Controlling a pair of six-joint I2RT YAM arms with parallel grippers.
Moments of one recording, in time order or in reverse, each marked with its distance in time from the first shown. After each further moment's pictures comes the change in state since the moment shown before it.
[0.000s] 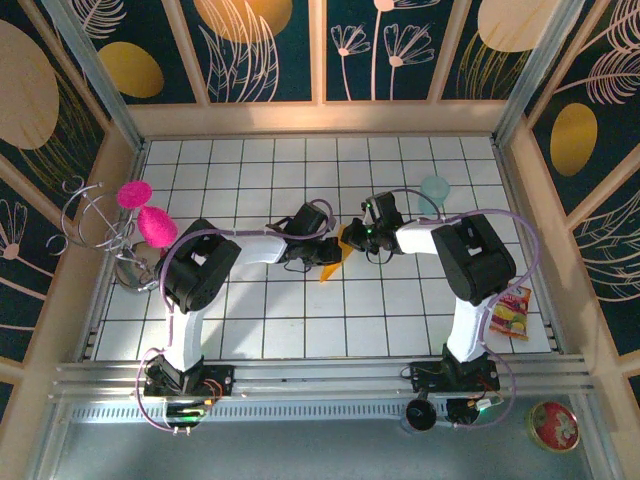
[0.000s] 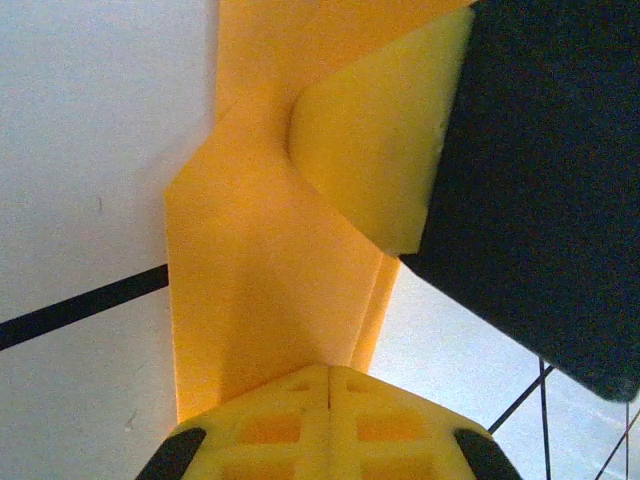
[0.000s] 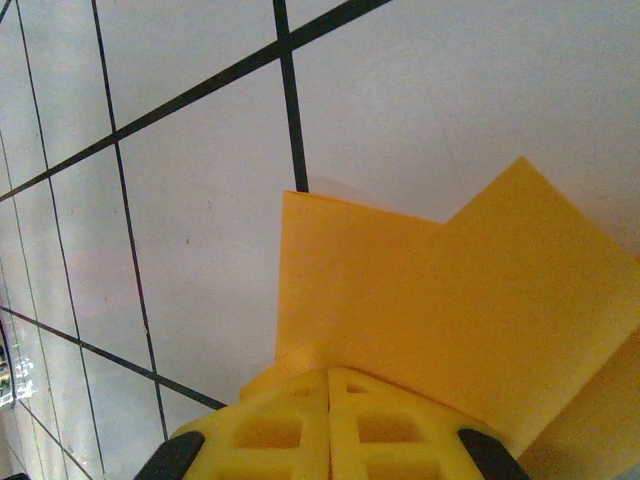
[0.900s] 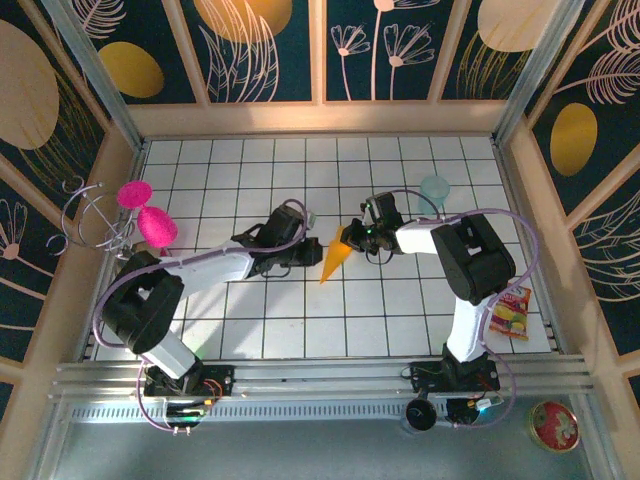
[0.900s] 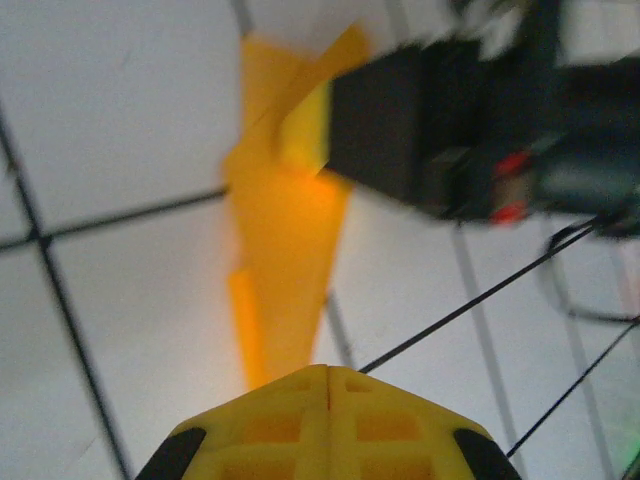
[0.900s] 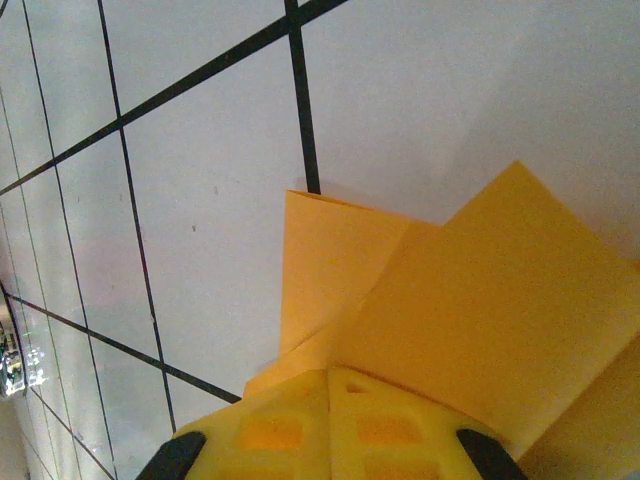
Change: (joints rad) left arm -0.001 -0.382 -0.198 -0.029 -0.132 0.061; right arm -0.001 0.004 0.001 -0.001 -0.024 0.004
